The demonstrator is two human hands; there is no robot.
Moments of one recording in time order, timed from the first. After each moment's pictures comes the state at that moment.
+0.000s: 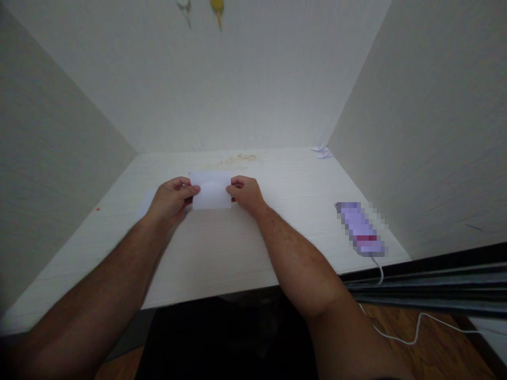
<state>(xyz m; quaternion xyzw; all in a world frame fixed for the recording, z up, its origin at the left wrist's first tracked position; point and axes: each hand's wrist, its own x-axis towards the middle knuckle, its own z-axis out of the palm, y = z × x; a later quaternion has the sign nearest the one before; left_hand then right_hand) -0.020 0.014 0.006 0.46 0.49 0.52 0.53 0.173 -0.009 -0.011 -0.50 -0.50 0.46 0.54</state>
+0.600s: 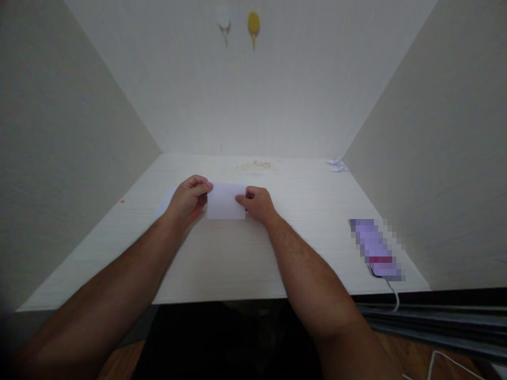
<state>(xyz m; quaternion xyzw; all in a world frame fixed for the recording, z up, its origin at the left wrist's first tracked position) -0.018 0.012 0.011 0.44 0.43 0.56 0.56 0.177 -0.013 -0.021 -0.51 -0.59 0.41 0.47</state>
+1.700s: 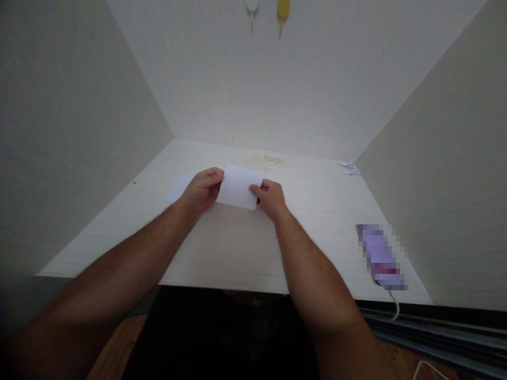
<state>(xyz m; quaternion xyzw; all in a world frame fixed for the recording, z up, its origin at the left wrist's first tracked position) -0.017 0.010 0.003 0.45 0.33 0.52 0.64 0.182 -0.008 -0.029 -0.47 -0.48 0.51 0.53</state>
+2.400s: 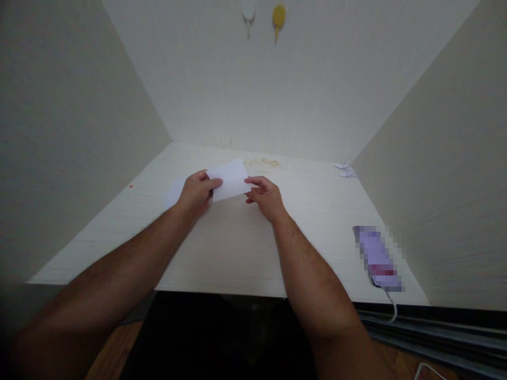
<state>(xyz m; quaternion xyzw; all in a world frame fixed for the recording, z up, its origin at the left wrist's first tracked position) -0.012 0.018 -0.005 0.42 0.43 0.59 0.53 0.181 -0.012 -0.016 -0.37 -0.54 0.52 0.56</state>
